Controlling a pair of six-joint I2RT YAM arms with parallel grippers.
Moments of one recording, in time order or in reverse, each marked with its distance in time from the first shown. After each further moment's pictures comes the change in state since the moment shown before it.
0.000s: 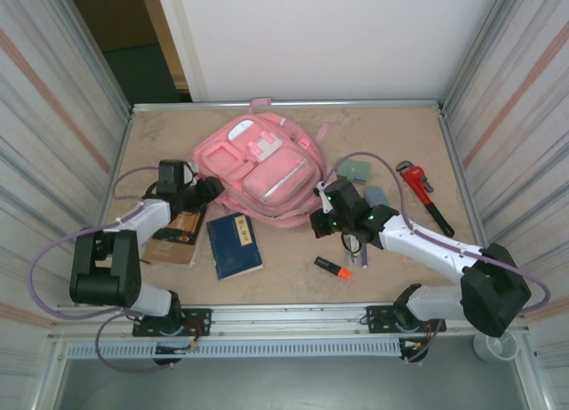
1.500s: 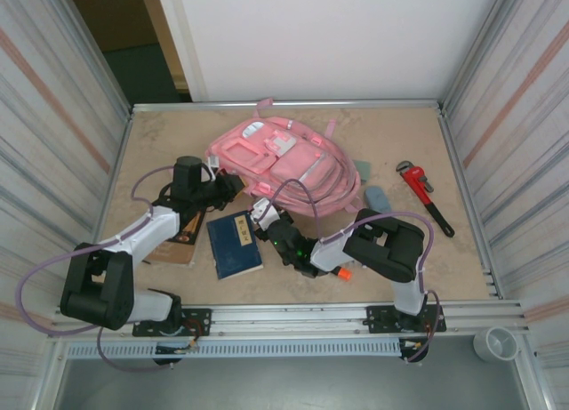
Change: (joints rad) left arm -0.198 -0.107 -0.015 0.159 0.138 -0.358; right arm 0.383 0.671 0.011 1.266 0.718 -0.512
